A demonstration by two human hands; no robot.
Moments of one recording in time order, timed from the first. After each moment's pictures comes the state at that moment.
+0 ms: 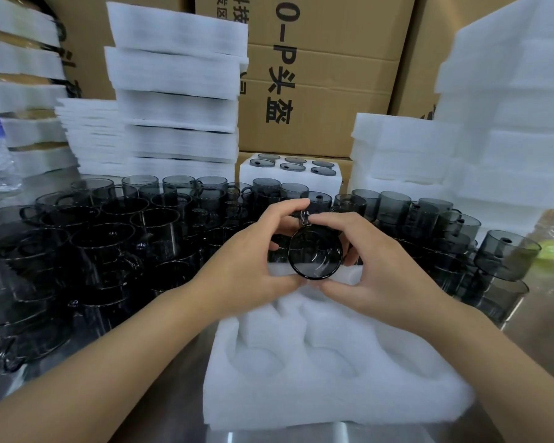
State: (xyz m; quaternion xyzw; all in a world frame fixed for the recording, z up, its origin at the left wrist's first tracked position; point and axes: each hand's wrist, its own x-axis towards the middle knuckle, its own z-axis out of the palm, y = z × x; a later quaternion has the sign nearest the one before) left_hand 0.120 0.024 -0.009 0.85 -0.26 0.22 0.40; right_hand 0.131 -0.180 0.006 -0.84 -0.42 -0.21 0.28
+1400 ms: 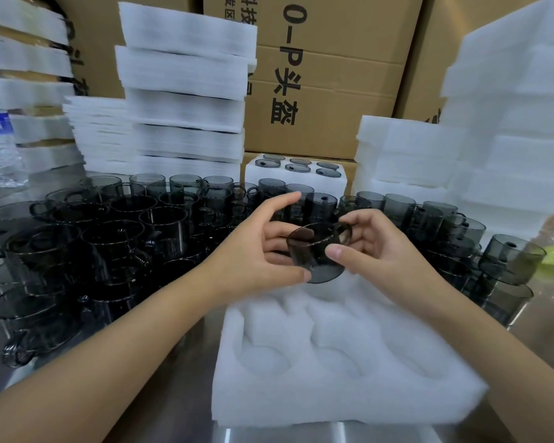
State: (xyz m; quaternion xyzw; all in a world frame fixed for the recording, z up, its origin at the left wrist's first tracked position) left_hand 0.121 0.027 -0.004 0.74 -0.24 0.09 0.62; right_hand 0.140 -0.175 0.008 -0.77 -0.29 -0.06 0.57
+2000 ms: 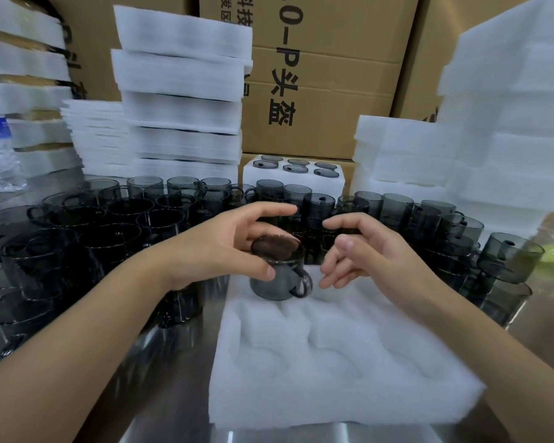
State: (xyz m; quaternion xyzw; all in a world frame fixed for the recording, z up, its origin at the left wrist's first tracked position) left_hand 0.114 0.062 0.023 0.78 -0.26 -0.06 0.56; right_hand 0.130 -0.173 0.014 -0.74 -0.31 0.01 0.60
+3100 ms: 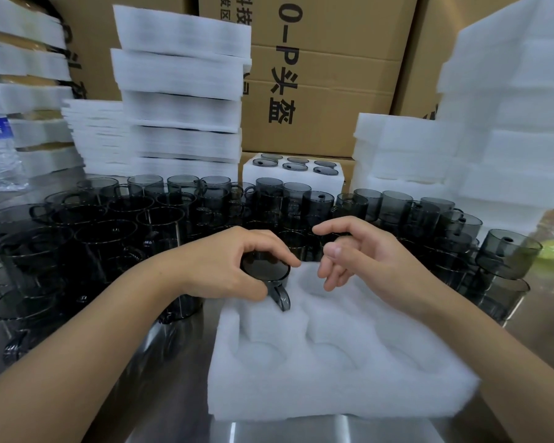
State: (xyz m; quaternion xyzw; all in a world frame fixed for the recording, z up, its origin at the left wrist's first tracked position) left_hand 0.104 0.054 0.025 0.90 -0.25 -0.05 0.34; right_hand 0.128 -0.175 0.013 -0.77 -0.32 0.02 0.55
